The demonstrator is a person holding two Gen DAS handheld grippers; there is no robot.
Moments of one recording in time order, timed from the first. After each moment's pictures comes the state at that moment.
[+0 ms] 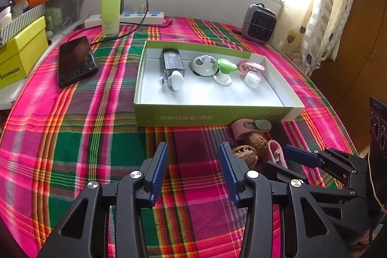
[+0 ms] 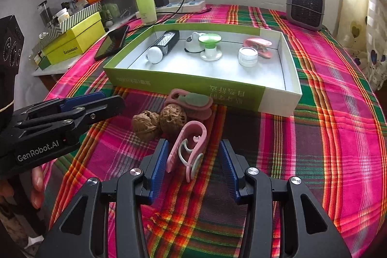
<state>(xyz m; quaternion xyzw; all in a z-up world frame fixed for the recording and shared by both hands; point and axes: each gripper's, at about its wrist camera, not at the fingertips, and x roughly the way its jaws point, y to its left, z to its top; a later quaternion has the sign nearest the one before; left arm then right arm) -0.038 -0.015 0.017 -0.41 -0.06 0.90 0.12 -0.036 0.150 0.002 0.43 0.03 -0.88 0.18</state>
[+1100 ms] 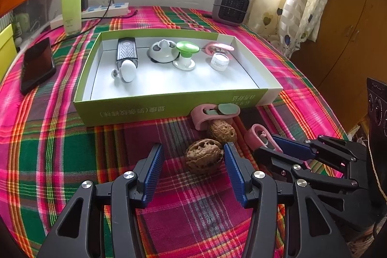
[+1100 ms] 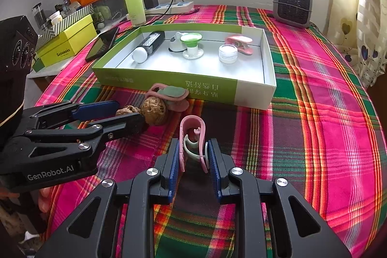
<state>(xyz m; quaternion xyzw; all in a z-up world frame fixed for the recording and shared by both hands) -0.049 0.021 0.005 -0.43 -0.03 0.88 0.19 -0.033 0.167 0.002 0.43 0.02 -0.89 0.17</state>
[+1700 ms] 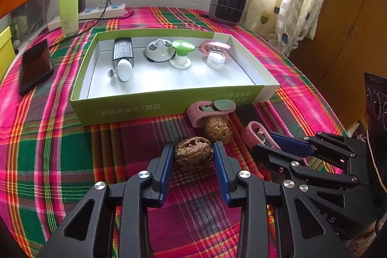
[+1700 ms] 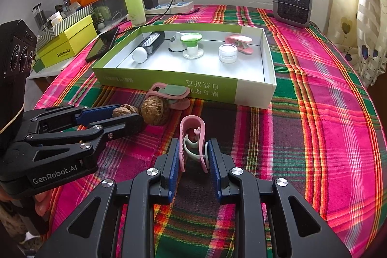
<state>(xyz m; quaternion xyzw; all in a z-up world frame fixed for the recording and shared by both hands) -0.046 0.023 0.004 -0.43 -0.03 0.88 0.19 -0.033 0.168 0.001 0.43 0.02 -0.89 0.17</state>
